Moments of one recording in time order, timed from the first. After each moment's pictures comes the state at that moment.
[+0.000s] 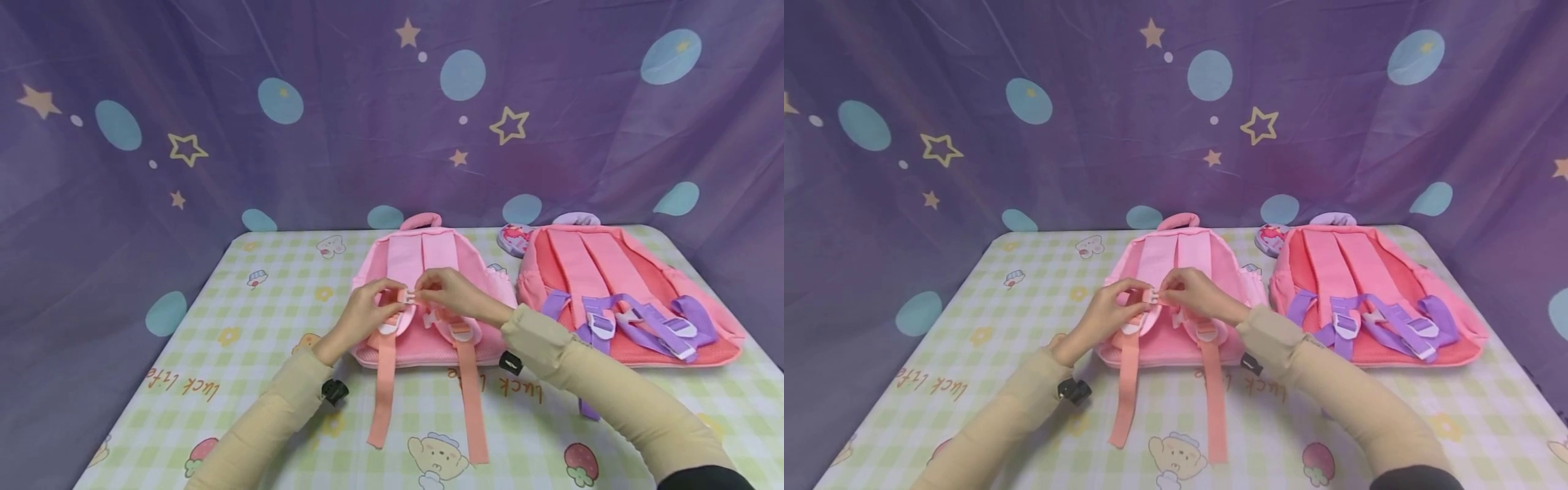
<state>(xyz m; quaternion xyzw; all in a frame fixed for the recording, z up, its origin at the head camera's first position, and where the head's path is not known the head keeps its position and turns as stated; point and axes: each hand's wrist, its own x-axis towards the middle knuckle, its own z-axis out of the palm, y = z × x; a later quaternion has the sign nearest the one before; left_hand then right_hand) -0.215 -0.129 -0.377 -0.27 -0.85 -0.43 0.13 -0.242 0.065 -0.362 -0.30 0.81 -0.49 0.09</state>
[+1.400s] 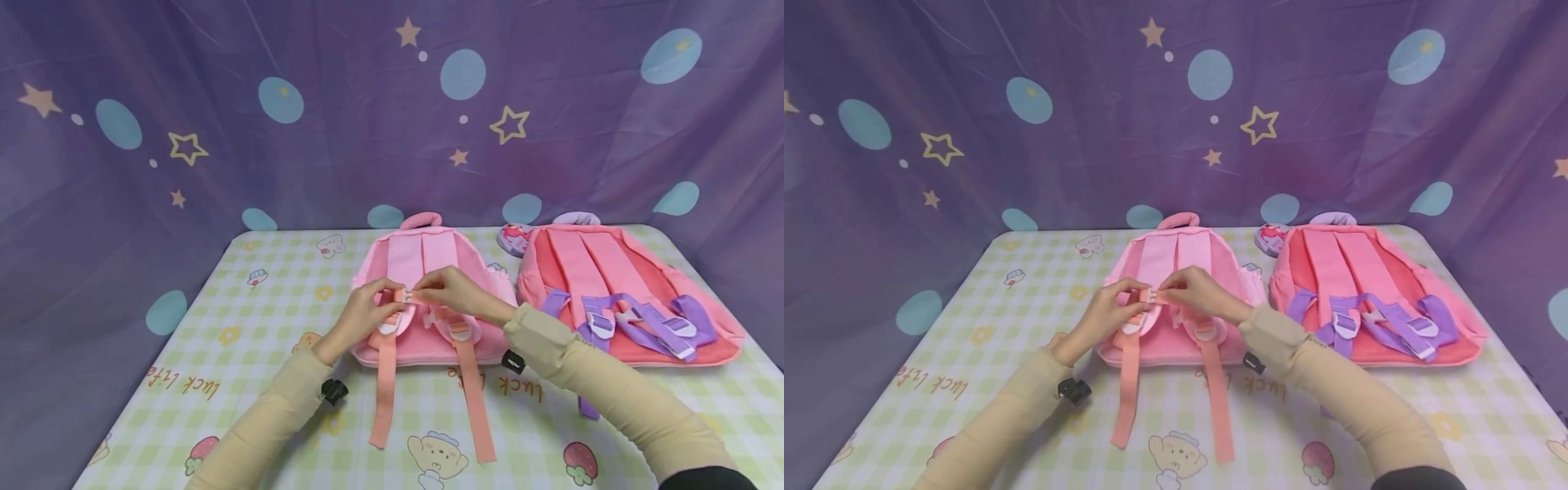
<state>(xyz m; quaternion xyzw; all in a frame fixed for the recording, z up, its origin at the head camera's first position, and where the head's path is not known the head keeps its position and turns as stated) -0.215 -0.130 -0.381 -0.27 -0.85 -0.44 0.13 -0.239 0.069 -0.357 -0.29 0.83 -0.47 0.09</state>
